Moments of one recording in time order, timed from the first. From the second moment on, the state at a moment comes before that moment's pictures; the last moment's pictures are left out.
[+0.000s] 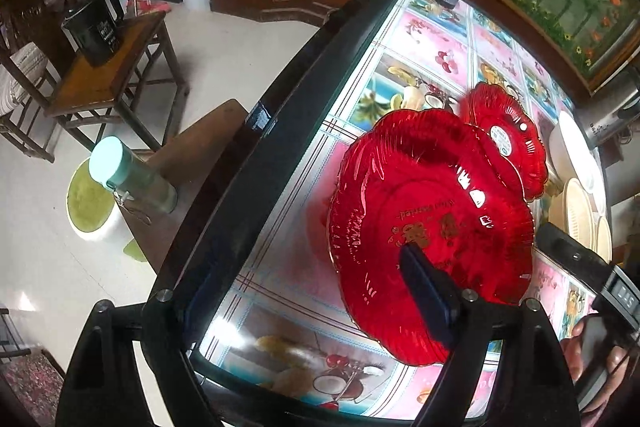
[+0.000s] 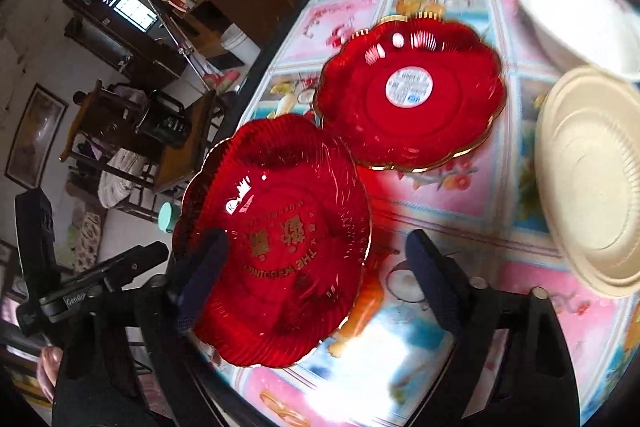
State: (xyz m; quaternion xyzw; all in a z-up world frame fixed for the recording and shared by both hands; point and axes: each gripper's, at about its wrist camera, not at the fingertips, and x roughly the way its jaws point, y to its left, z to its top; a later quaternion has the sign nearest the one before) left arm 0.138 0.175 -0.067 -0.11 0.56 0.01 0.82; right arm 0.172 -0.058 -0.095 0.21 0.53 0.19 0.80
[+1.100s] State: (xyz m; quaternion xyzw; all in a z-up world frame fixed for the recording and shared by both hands) left arm 0.155 0.172 -0.097 -0.16 0.59 -0.02 0.79; right arm 0.186 -0.055 -0.129 0.25 0.55 0.18 0.78
